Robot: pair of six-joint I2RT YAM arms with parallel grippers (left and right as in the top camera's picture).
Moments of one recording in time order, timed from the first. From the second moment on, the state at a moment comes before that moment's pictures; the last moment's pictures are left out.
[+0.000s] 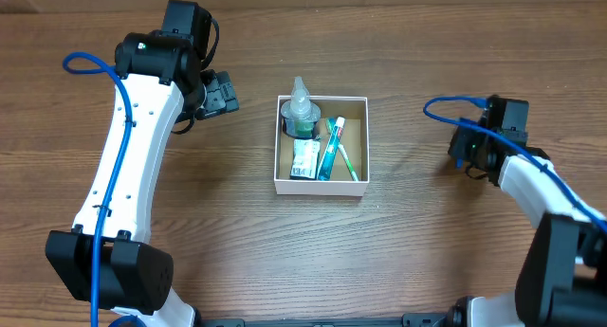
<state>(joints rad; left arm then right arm) -0.16 1.79 1.82 -1.36 -0.16 -0.50 -0.15 1.62 0.87 -0.25 -0.05 0.19</state>
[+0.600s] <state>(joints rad) -0.16 1.79 1.82 -1.36 -0.16 -0.50 0.33 1.34 0.87 -0.29 -0.07 0.32</state>
